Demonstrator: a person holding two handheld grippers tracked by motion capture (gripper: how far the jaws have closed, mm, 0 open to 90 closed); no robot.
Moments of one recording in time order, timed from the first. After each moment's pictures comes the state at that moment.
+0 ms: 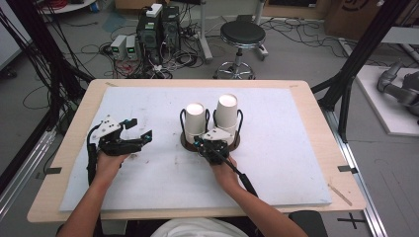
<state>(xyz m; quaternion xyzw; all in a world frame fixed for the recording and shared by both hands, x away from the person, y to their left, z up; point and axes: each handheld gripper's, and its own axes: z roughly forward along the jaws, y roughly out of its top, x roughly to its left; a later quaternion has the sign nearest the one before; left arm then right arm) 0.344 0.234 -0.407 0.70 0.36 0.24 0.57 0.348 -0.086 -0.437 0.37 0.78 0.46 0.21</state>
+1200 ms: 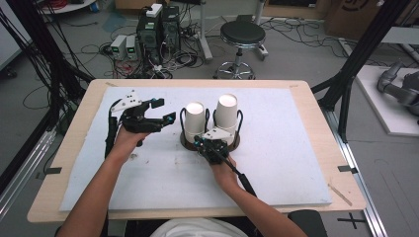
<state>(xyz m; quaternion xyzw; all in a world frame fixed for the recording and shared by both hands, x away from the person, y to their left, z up) 0.393 0.177 -0.356 0.71 0.26 0.16 0.63 0.350 -0.085 -0.438 0.38 0.78 0.46 0.20</state>
